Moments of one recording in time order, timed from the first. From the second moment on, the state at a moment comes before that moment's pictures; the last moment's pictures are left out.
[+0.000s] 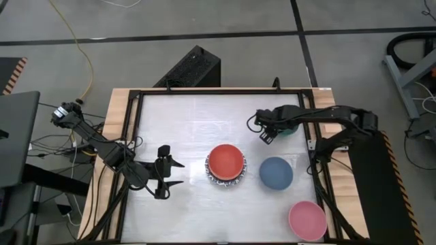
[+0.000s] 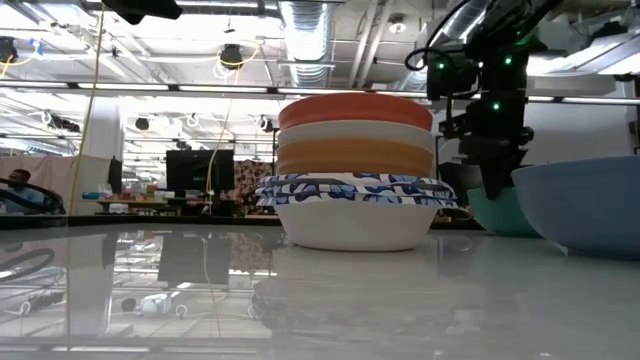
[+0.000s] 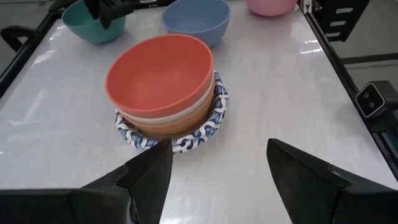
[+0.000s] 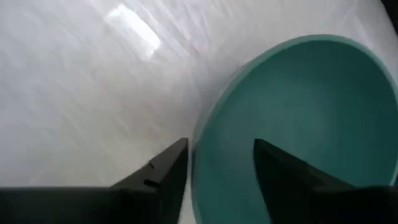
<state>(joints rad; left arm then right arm) -0.62 1.08 0.85 -0.34 -0.55 -0.27 -0.33 1.39 0.89 -0.95 0.34 0.41</state>
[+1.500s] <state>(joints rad) -0.62 0.38 0.47 -0.18 -0.75 -0.32 0.33 1.42 1.24 -0.63 0.17 -0.12</state>
